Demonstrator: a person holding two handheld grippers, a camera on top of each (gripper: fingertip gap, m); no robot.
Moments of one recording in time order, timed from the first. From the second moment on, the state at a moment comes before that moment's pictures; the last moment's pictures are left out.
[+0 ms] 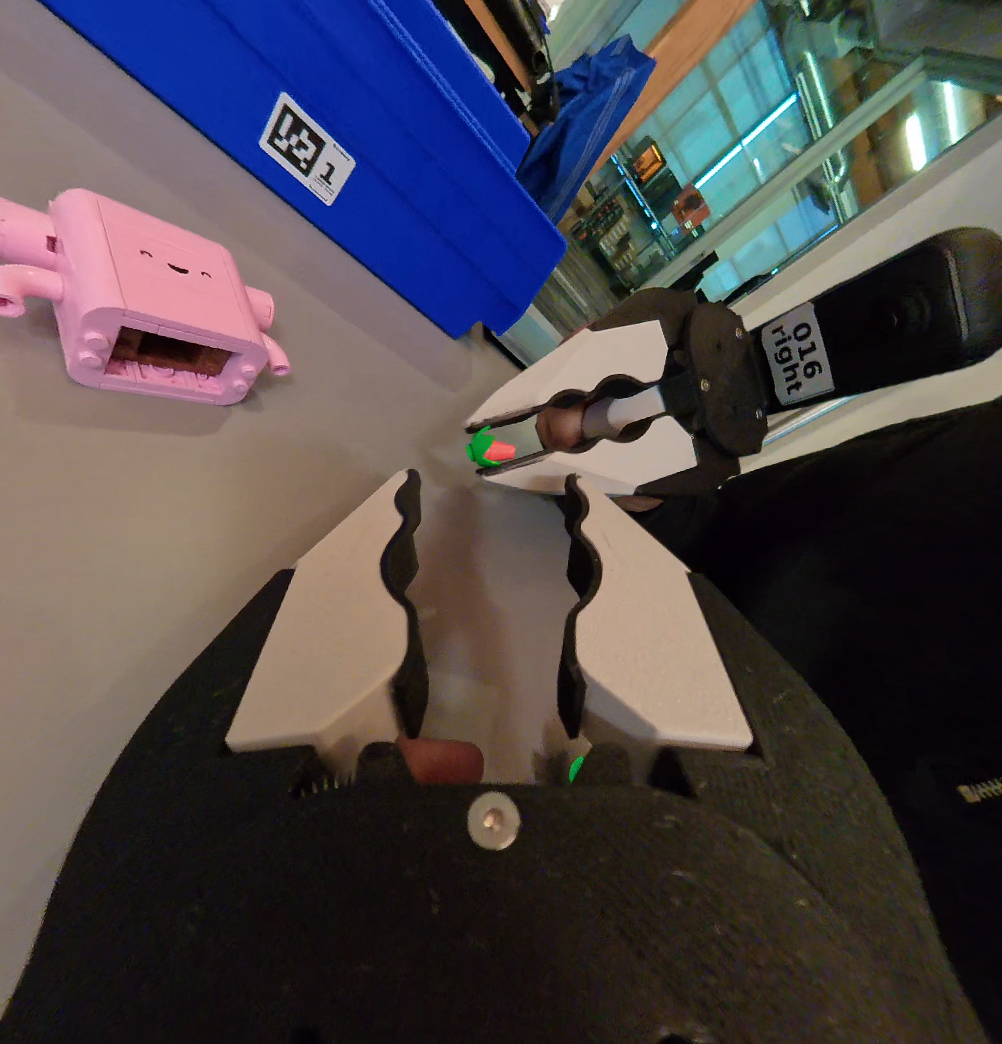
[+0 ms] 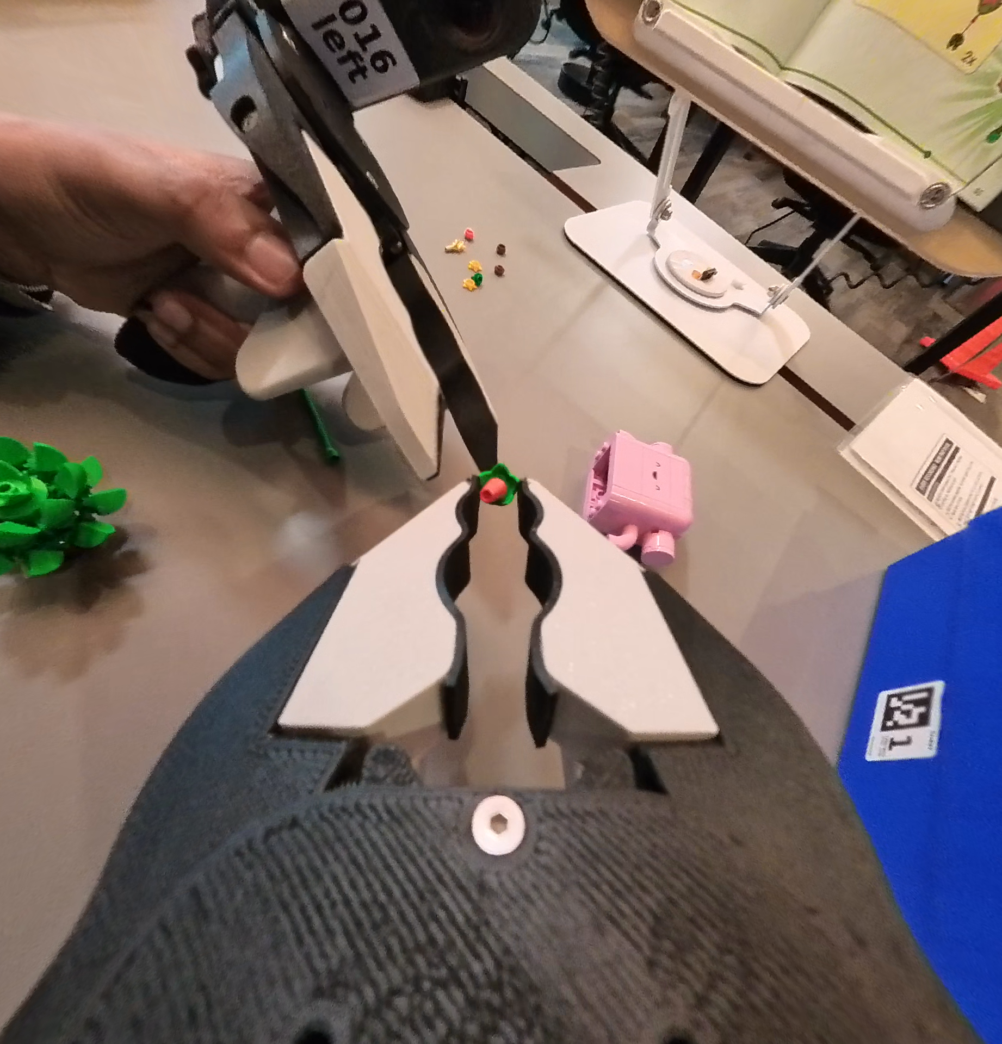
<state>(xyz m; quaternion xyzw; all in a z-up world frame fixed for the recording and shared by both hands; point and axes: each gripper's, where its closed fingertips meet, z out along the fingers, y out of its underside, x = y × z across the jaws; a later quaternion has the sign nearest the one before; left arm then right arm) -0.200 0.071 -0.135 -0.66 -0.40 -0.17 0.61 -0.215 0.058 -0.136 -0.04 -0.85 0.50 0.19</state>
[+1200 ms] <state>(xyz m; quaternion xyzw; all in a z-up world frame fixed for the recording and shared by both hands) -0.197 0.057 -0.158 -0.74 -0.43 -0.11 0.51 -0.195 0.045 -0.157 0.06 -0.85 0.46 0.22</state>
